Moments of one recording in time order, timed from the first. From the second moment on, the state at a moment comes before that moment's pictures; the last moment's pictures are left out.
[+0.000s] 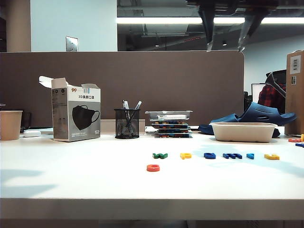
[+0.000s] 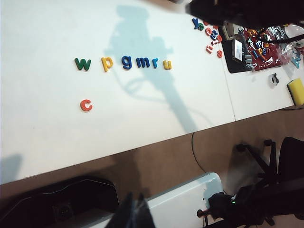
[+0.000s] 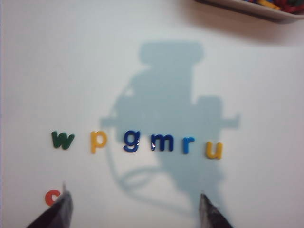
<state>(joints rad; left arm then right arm) -0.73 1.18 1.75 -1.28 0.13 -0.67 0.40 1.89 2.14 -1.38 0.11 0.36</state>
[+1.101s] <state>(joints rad) -0.73 1.18 1.75 -1.28 0.13 -0.67 0.27 1.53 1.84 -1.26 0.03 0.34</state>
